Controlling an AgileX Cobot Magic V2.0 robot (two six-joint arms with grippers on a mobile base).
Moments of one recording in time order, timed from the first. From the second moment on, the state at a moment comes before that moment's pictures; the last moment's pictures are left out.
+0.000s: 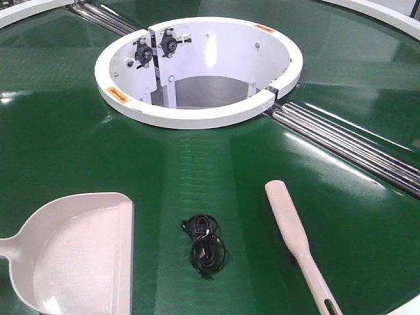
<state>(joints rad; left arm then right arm) 0.05 0.49 -0.67 0.26 0.20 -0.21 0.02 0.48 -0.49 -0.08 0.00 0.02</state>
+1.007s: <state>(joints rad) -0.11 0.64 -0.67 -0.33 0.30 0.36 0.02 0.92 -0.90 0.16 0.65 -0.14</state>
